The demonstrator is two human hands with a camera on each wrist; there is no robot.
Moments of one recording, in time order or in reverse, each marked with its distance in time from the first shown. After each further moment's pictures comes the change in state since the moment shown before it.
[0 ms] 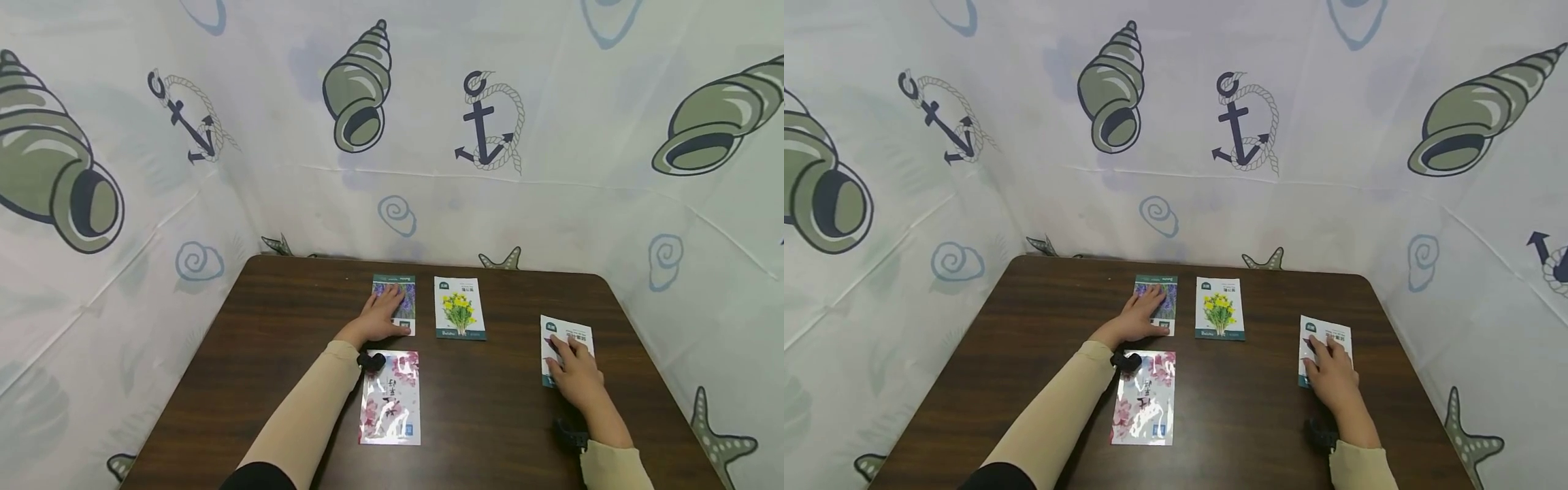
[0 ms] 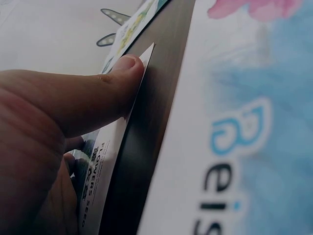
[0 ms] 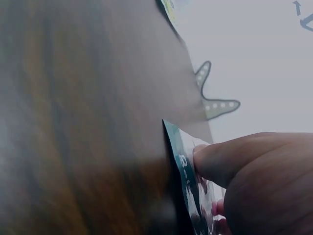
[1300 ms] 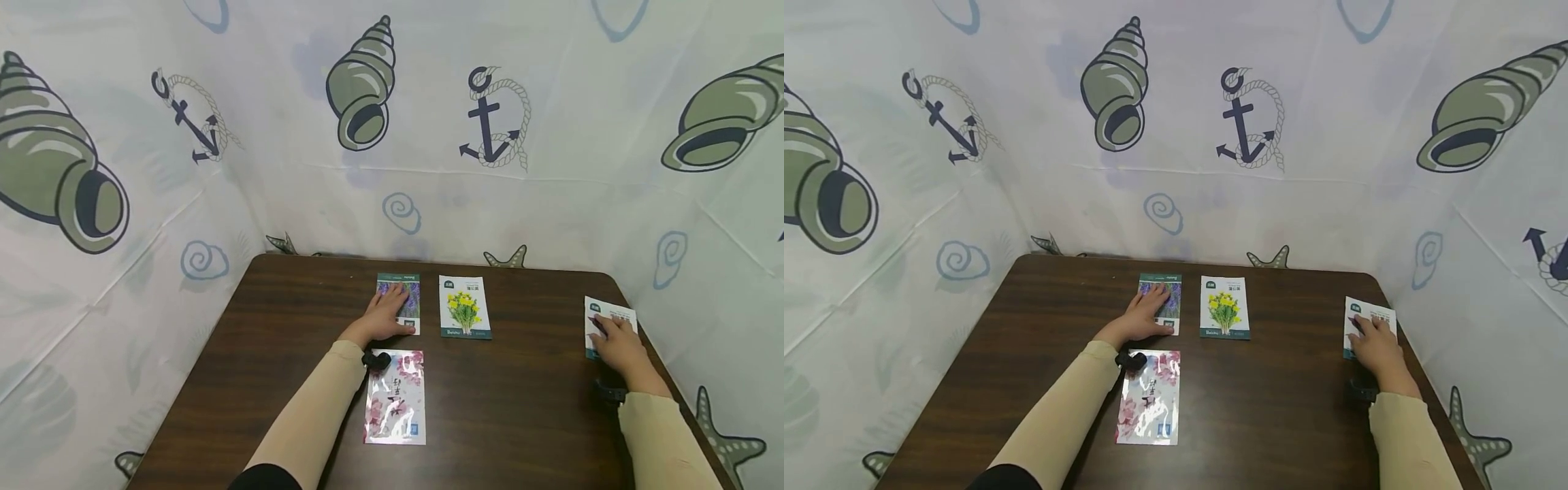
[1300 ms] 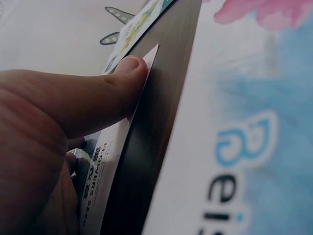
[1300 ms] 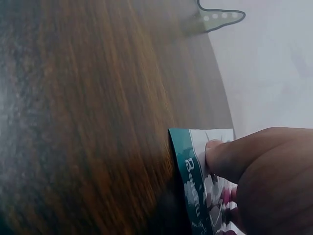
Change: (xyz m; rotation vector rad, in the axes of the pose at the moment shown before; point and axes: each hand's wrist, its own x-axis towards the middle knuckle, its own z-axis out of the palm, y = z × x) left_hand 0.005 -0.004 0.003 -0.006 -0.005 -0.024; right_hand 0.058 0.065 -0.060 -0.072 -0.013 0.044
